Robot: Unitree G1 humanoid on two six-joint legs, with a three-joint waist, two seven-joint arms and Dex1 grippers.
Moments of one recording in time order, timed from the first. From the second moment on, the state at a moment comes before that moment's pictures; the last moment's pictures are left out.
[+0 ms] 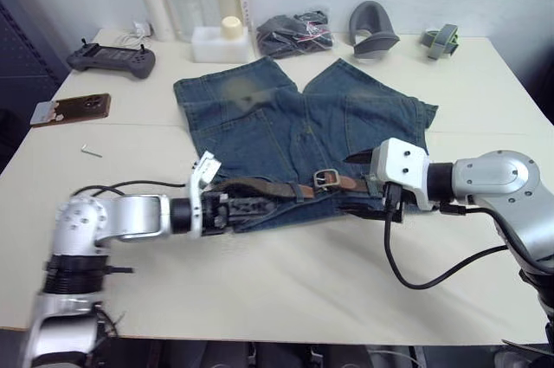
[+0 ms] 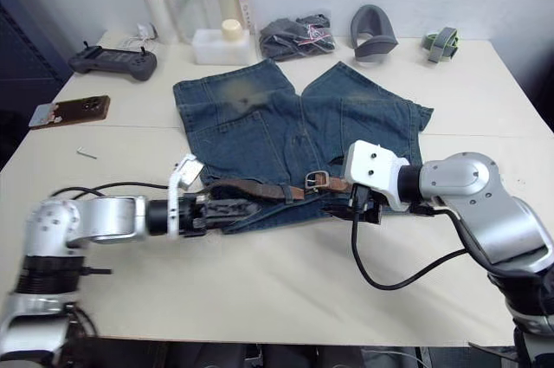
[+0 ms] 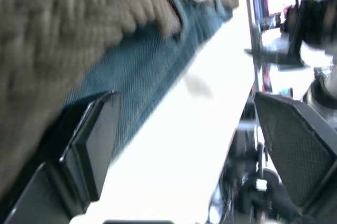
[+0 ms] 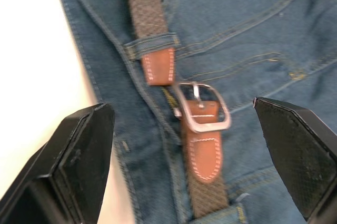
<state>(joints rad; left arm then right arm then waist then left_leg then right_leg) -0.48 0.84 0.02 -0.04 -1.97 1.46 0.16 -0.51 -0.95 0.12 -0.43 0.31 0.56 1.02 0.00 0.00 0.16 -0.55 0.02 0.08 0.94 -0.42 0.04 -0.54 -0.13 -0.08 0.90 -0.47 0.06</state>
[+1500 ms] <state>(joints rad) -0.97 0.71 -0.43 0.36 -0.42 0.87 -0.95 -0.41 -0.79 0.27 -0.43 -0.15 0.19 0.85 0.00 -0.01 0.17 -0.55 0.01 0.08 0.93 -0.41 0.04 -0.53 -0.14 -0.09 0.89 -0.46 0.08</state>
